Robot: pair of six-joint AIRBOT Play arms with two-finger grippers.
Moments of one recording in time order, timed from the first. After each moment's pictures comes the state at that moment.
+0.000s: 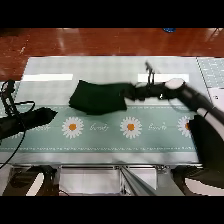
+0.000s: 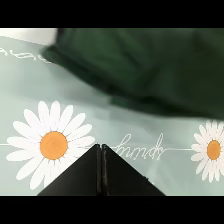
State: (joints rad) left arm 0.02 -0.51 0.57 1.12 -1.03 -1.64; right arm 0.30 -1.39 1.09 -0.52 0.85 1.34
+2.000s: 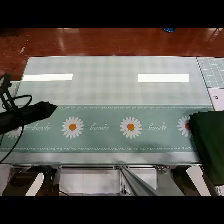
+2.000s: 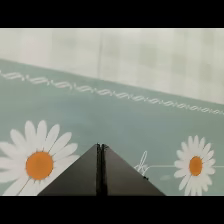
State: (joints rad) left arm 0.02 -0.57 0.63 1.06 -0.96 -1.62; right arm -1.11 -0.88 1.18 -1.42 1.75 1.68
